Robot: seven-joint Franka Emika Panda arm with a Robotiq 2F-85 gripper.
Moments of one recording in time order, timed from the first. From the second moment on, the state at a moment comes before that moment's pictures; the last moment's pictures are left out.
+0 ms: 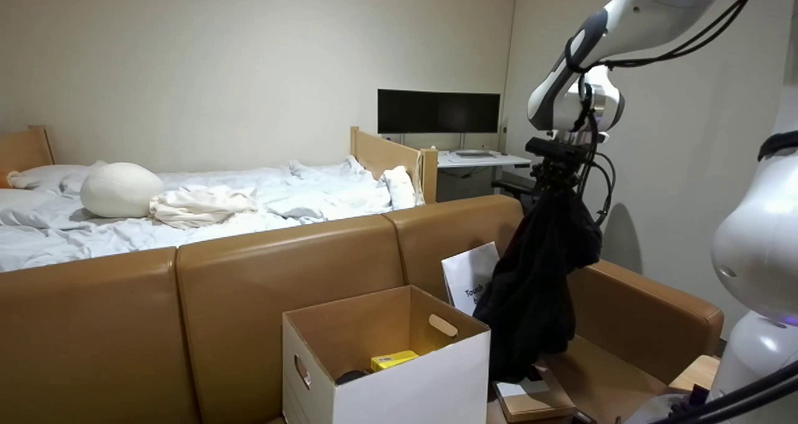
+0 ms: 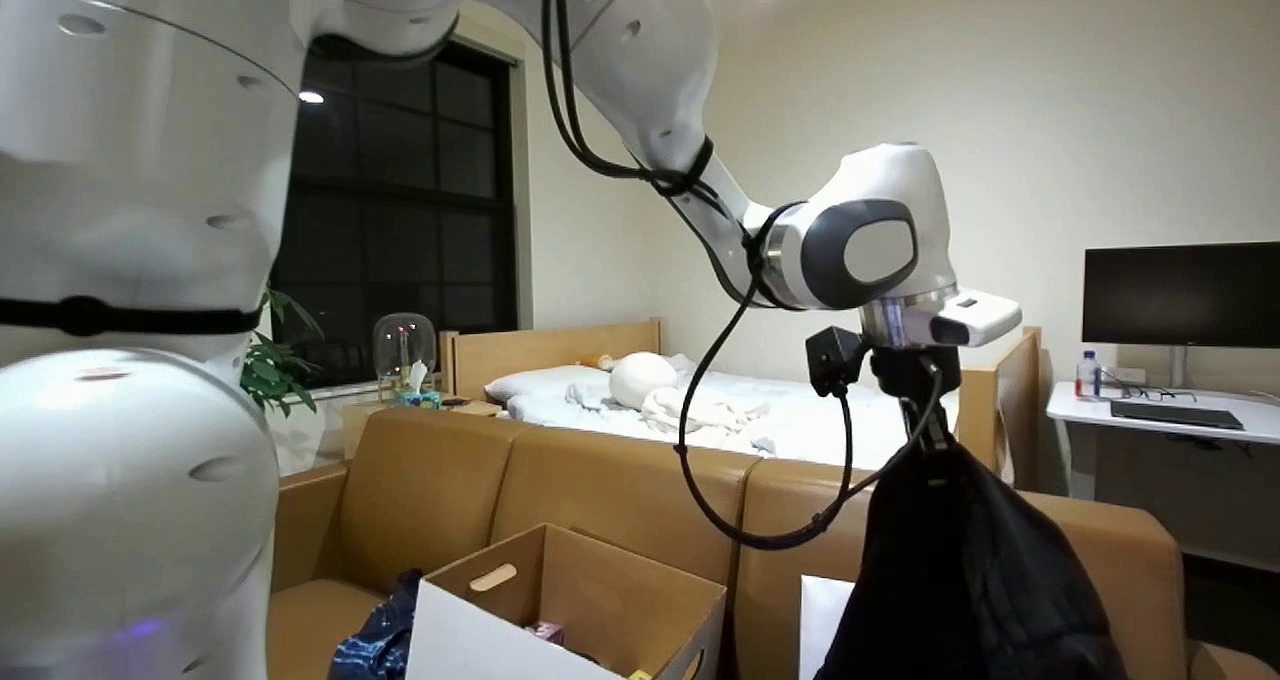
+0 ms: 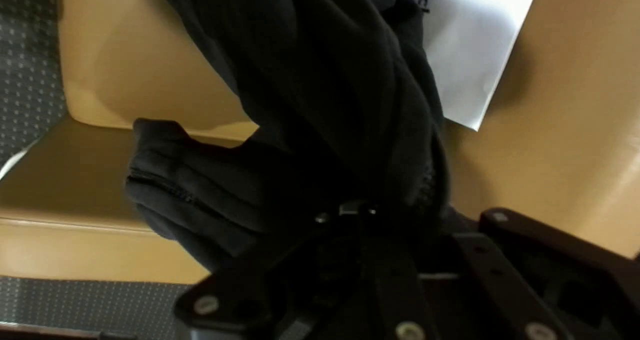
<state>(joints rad) -0.26 0.18 -0.35 -2.13 0.13 2.55 0.67</state>
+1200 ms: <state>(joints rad) -0.25 0.84 -0.35 -1.67 0.02 2.34 0.58</state>
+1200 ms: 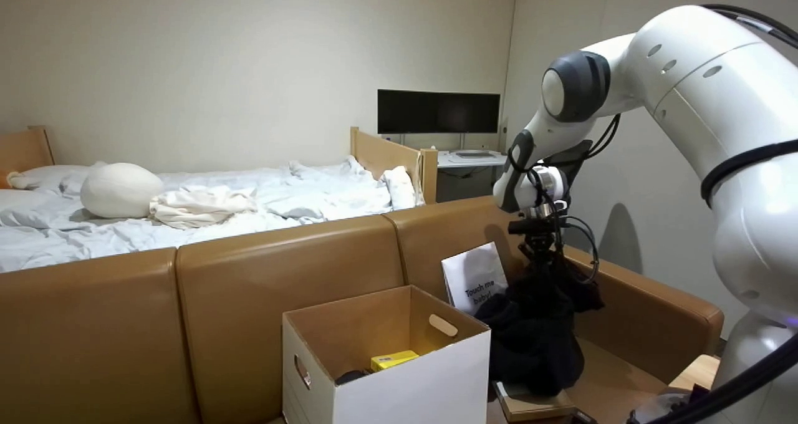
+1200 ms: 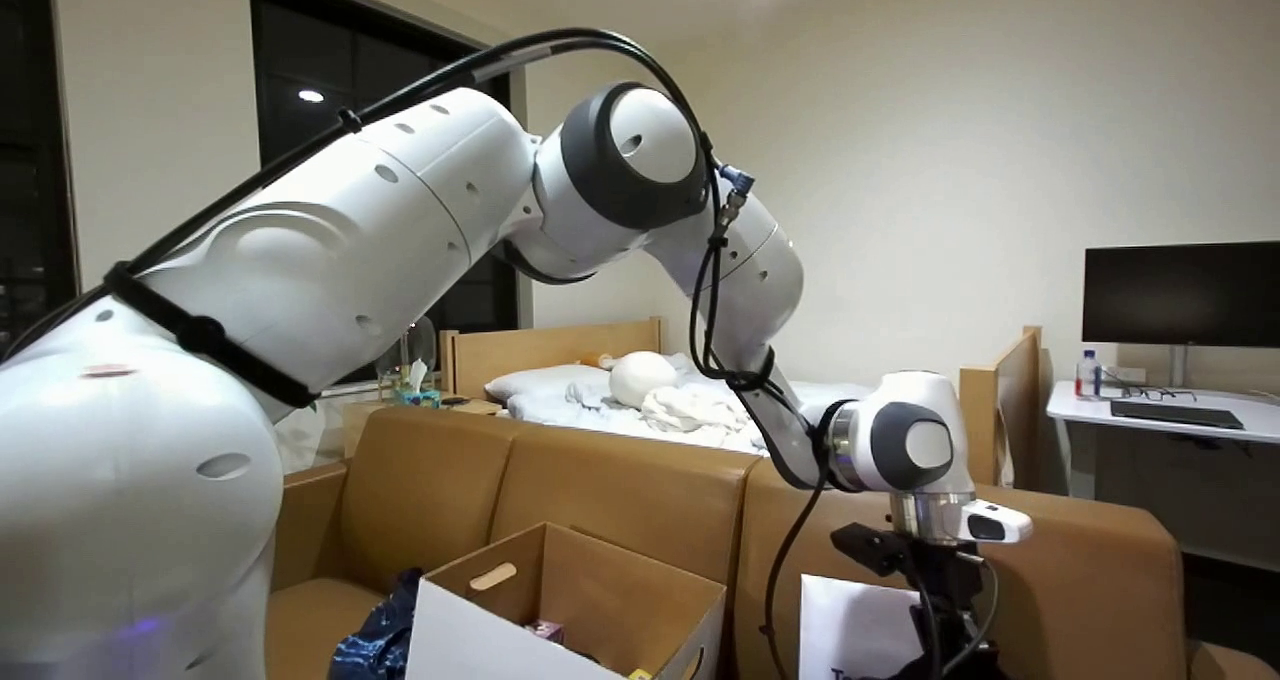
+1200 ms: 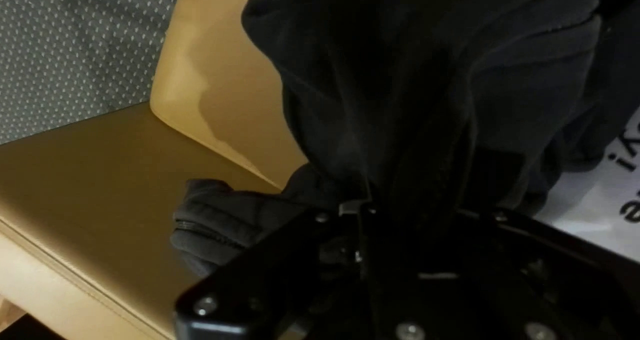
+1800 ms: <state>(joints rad) -0.28 1.02 -0.22 -1.51 0.21 2.21 0.52</state>
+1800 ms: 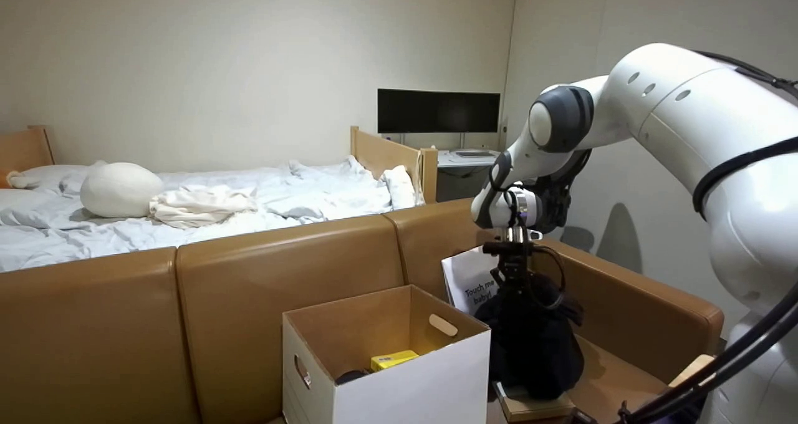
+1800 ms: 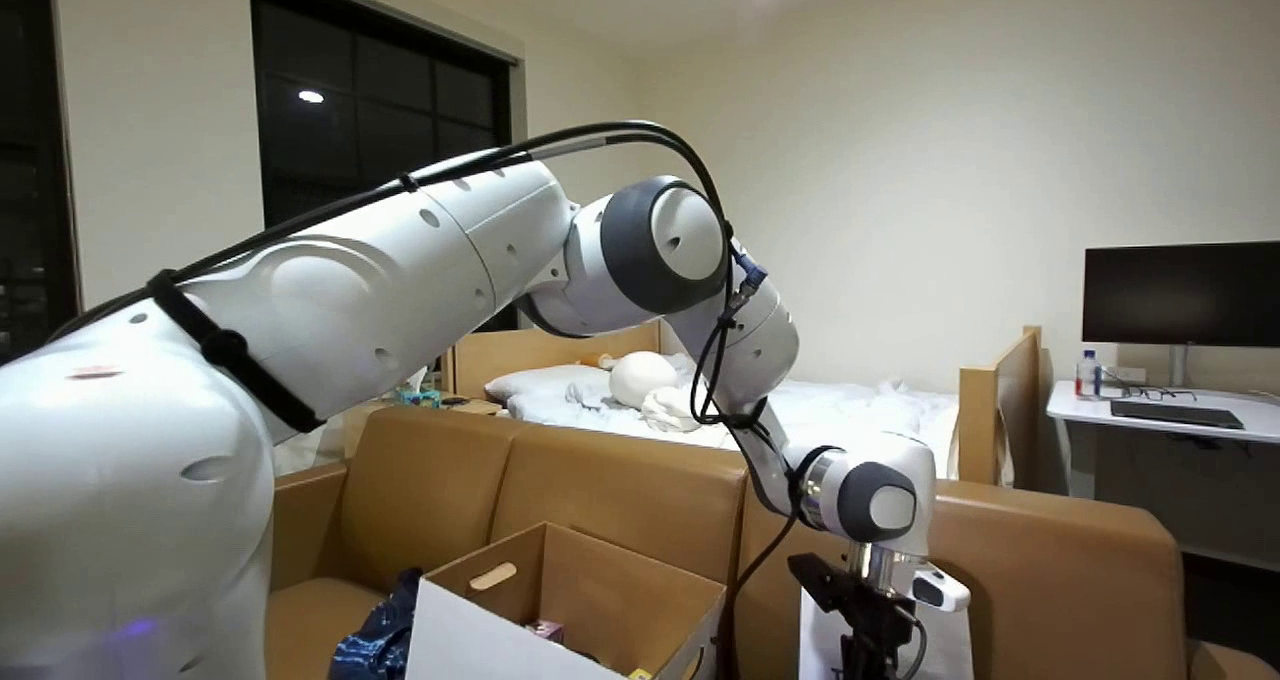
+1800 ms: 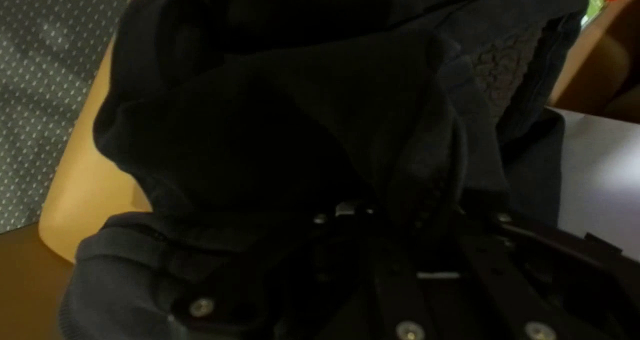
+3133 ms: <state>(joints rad) -0.27 0.65 -0.43 -1.81 0.04 2.21 0.36</state>
